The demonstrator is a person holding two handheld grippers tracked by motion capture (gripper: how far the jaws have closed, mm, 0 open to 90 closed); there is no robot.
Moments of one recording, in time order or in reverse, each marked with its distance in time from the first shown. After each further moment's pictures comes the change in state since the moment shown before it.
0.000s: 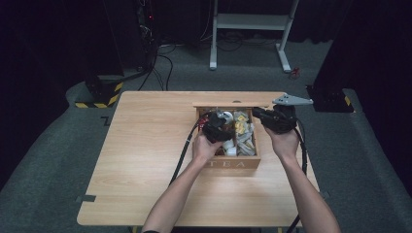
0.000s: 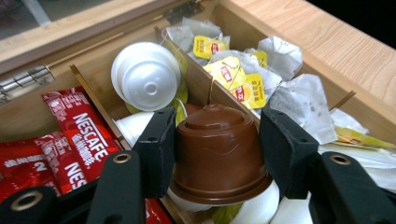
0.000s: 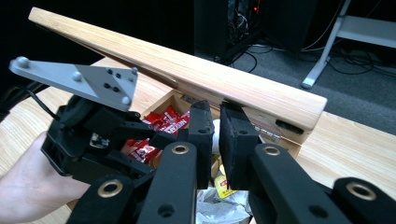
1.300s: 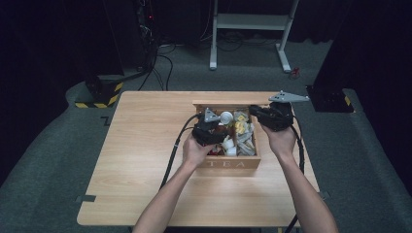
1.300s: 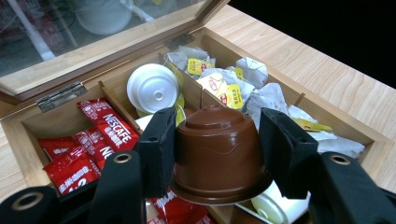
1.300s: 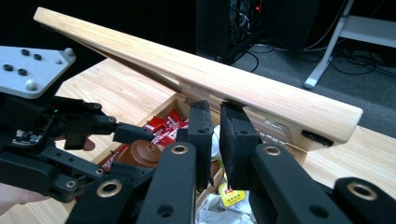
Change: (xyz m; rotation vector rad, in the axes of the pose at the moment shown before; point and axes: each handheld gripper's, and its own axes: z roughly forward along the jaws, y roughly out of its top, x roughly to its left) left arm 0.003 -0.011 -0.049 -0.101 -0.035 0.026; right arm 0.004 0.008 0.007 0.007 0.004 -0.001
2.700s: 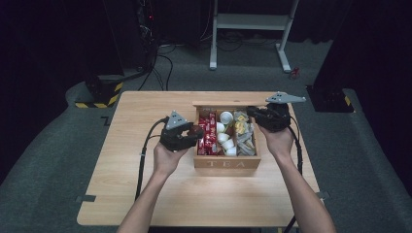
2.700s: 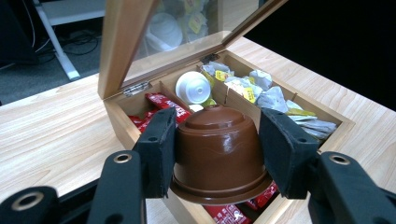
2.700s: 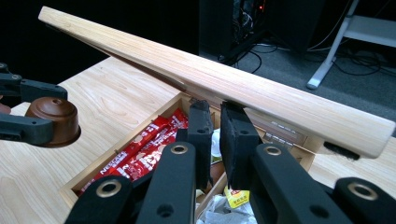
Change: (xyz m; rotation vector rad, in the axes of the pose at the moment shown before) left arm 0.029 -0.024 -0.096 -0.123 0.030 -0.032; right arm 0.006 -0.001 0.004 0.003 0.010 -0.007
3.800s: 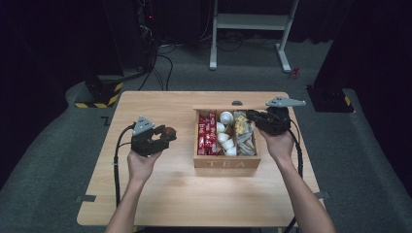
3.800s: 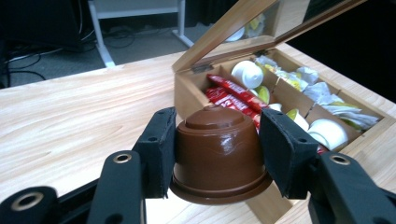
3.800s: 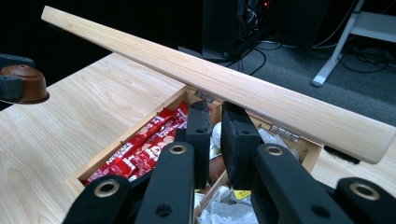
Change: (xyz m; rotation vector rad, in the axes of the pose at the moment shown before) left arm 0.046 -0.035 -0.055 -0.026 0.118 -0.101; right arm 0.003 -0.009 -0.002 0.008 0.015 -0.002
